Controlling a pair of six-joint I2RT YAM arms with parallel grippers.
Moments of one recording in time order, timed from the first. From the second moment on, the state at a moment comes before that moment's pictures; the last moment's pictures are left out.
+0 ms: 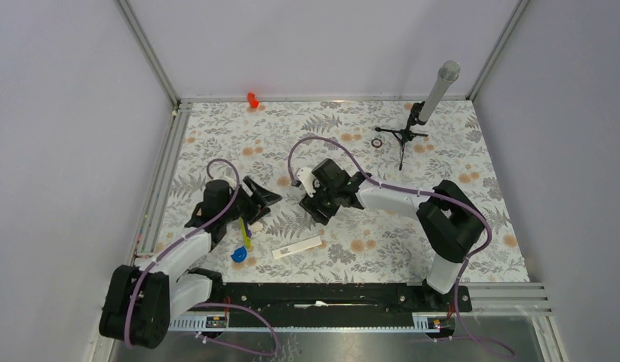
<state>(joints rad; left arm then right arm) -0.22 1.08 0.33 0.16 0.44 -1.03 0.84 1.78 1.12 -0.36 -0.18 -0.19</state>
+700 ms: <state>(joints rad) -0.54 0.63 0.41 -0.51 0.14 -1.07 0.86 1.57 0.89 -0.29 -0.12 0.67</state>
